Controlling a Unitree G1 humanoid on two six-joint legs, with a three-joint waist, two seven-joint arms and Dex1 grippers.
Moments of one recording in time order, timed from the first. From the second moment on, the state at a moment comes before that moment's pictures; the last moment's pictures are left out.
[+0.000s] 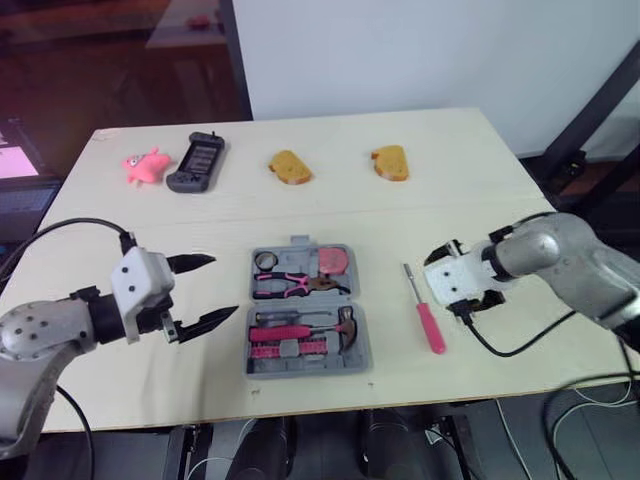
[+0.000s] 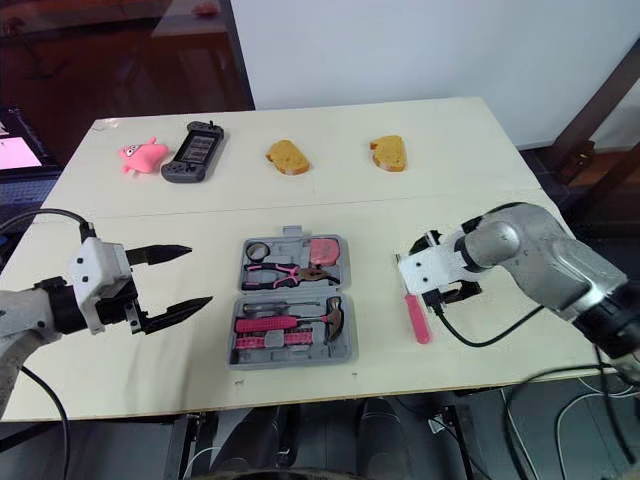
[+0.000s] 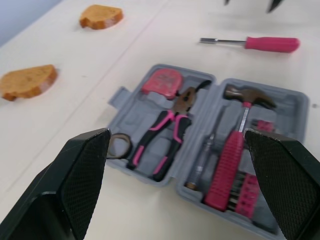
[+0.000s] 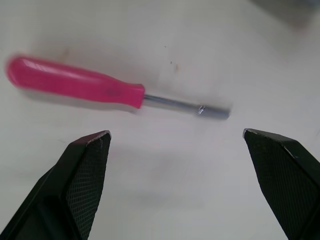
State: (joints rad) left arm 0.13 0.85 0.34 -0.53 -0.51 0.36 -0.97; right arm -0.78 -1.15 0.69 0.01 -0.29 -0.19 1.15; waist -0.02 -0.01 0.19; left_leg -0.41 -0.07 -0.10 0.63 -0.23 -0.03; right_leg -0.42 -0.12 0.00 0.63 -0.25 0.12
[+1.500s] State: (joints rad) left arm 0.32 0.83 0.42 -0.62 -0.56 0.32 -1.00; right arm -0.95 -0.84 0.79 0.53 -0.83 -1.06 1.11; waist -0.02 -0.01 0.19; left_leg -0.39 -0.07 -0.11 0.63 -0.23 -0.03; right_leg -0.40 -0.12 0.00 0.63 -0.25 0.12
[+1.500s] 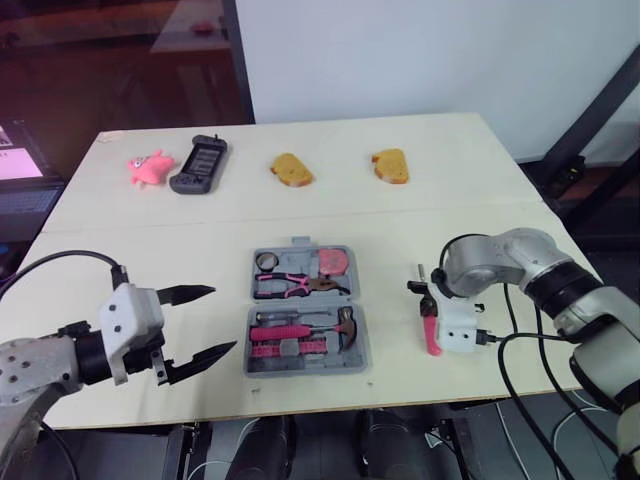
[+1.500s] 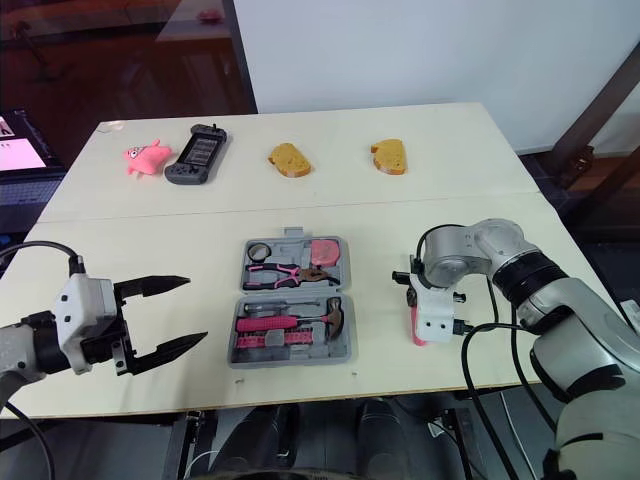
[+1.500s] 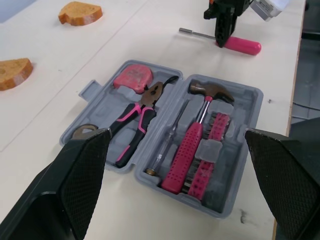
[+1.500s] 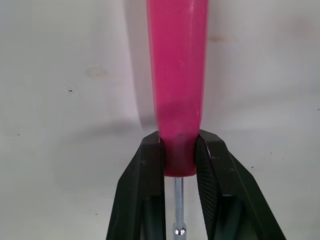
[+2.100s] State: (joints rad) left arm 0.28 0.82 0.41 -0.59 -0.55 0.30 -1.01; right arm -0.67 -0.79 0.49 -0.17 -0.54 1.08 1.60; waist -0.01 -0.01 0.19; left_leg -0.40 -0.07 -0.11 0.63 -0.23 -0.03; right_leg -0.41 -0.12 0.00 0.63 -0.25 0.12
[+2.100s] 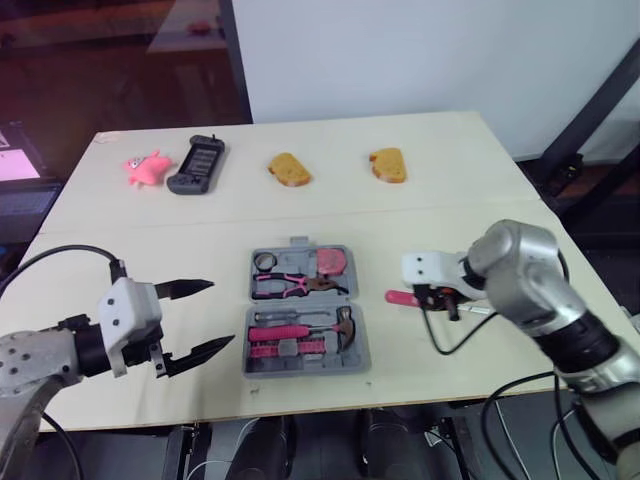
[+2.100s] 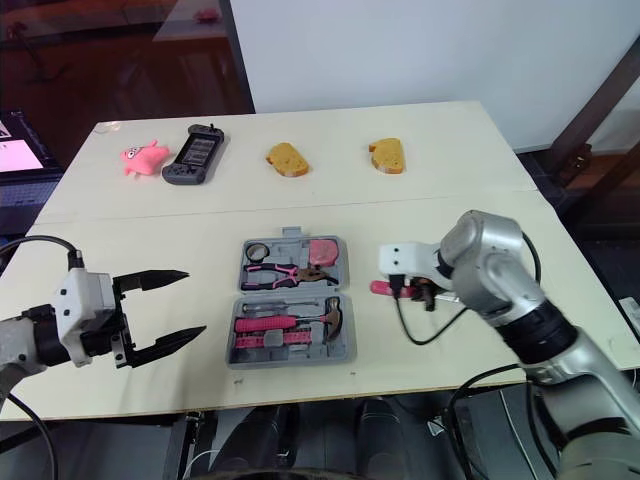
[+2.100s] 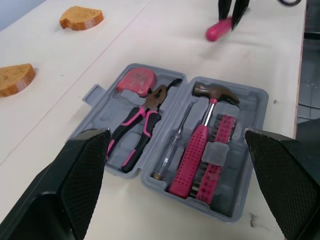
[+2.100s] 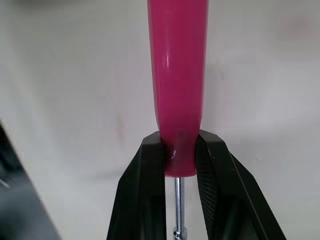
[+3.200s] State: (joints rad) left arm 0.18 0.86 0.41 -0.68 -0.67 0.46 -0.97; right arm -0.79 -0.75 0.45 -0.05 0.09 1.61 0.87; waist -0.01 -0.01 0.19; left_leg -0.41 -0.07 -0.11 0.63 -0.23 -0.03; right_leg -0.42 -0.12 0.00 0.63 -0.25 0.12
